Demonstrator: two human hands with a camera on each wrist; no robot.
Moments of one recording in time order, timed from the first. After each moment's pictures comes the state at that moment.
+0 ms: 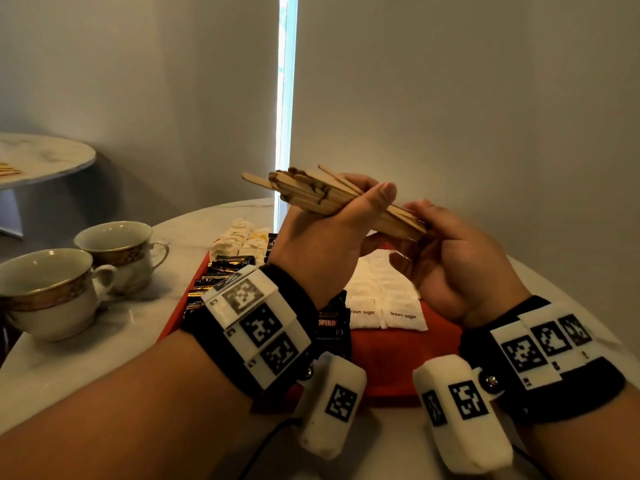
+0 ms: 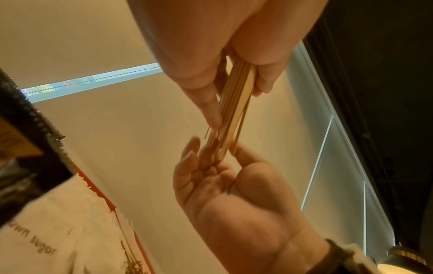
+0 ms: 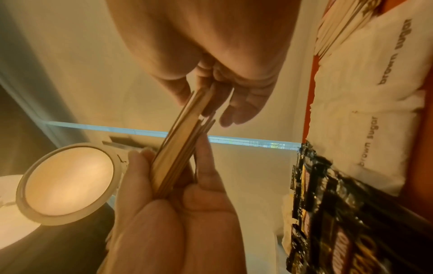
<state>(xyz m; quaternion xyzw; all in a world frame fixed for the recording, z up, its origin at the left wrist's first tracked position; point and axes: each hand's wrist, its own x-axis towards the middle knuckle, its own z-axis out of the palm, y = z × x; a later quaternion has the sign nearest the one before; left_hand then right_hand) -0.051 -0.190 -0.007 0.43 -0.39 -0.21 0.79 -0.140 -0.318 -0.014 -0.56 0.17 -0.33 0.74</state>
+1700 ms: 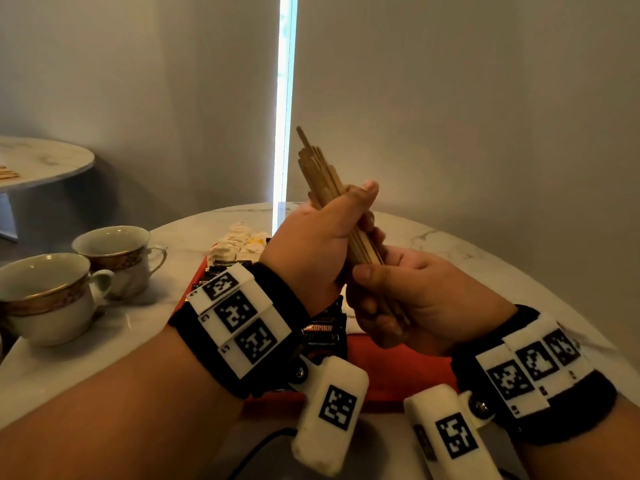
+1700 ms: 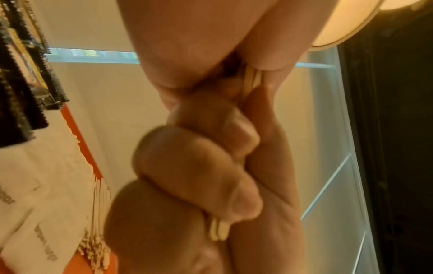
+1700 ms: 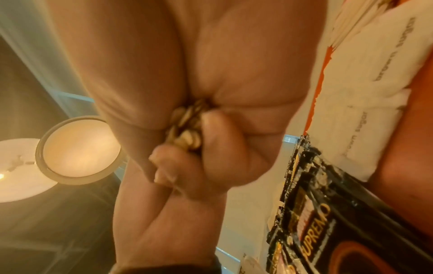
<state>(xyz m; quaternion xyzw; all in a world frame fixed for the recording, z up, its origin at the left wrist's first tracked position) -0.048 -0.185 0.000 0.46 -0.30 -0.32 0.77 -0.153 -0.293 -0.017 -0.67 0.01 0.00 0.75</state>
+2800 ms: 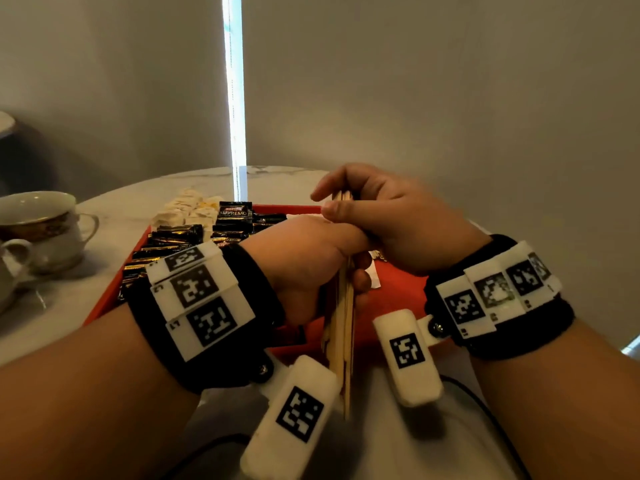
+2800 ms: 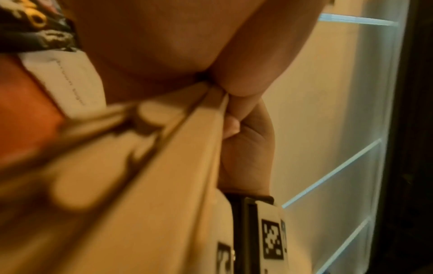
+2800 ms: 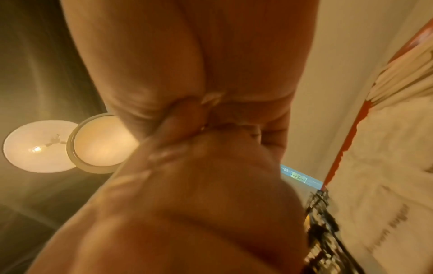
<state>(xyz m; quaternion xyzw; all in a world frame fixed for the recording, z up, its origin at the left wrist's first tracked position) -0.088 -0.196 -0.015 0.58 -0.30 -0.49 0.58 -0.163 -0.324 -0.005 -0.85 0.05 -0.19 0.49</state>
